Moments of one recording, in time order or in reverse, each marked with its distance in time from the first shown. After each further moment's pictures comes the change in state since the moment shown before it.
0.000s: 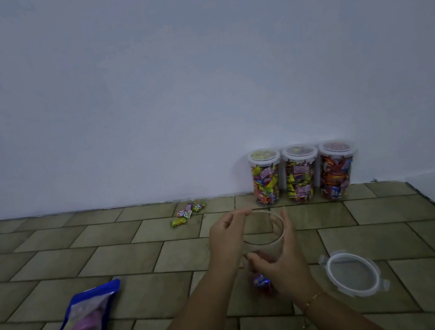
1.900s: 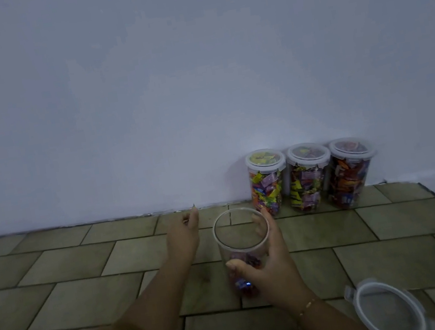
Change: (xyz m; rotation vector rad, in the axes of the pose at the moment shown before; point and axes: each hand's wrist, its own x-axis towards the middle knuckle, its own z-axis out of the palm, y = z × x) left_hand 0.187 -0.088 -0.058 0.587 0.104 0.042; right_hand 0.079 0.029 0.042 0.005 -0.029 -0.003
